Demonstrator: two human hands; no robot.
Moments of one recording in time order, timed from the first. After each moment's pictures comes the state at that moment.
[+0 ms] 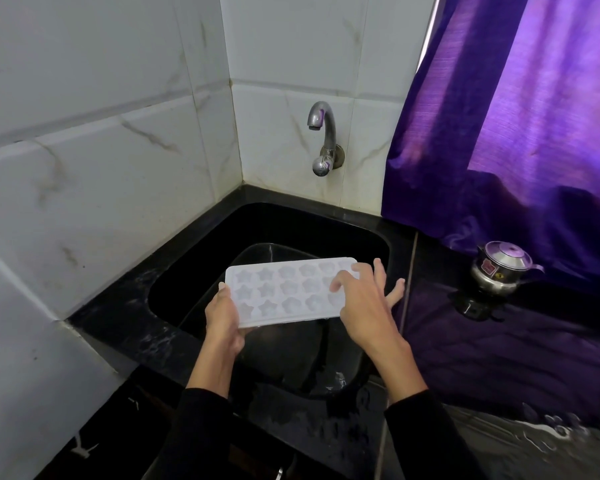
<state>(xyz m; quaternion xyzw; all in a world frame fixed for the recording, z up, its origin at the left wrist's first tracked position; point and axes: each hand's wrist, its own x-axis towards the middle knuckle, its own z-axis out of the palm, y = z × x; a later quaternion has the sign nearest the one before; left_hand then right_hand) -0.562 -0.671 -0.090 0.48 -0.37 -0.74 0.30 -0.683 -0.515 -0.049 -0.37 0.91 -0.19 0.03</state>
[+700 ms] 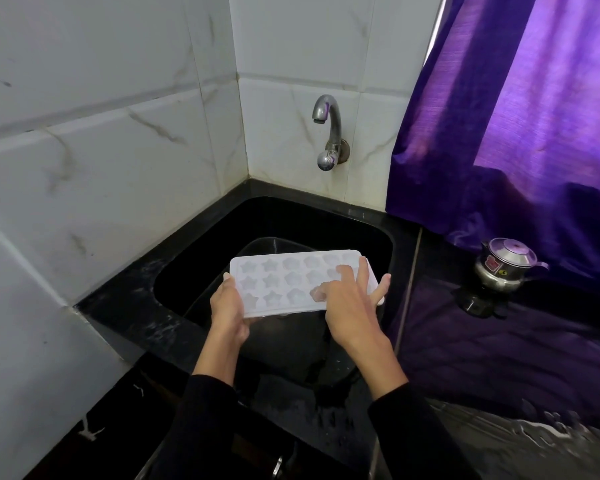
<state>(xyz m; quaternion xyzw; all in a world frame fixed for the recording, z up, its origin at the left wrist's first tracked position) -0.563 -0.661 -0.084 0.48 -0.36 -0.73 0.32 -0.661 -0.520 -0.048 -0.41 0.90 -0.13 0.05</state>
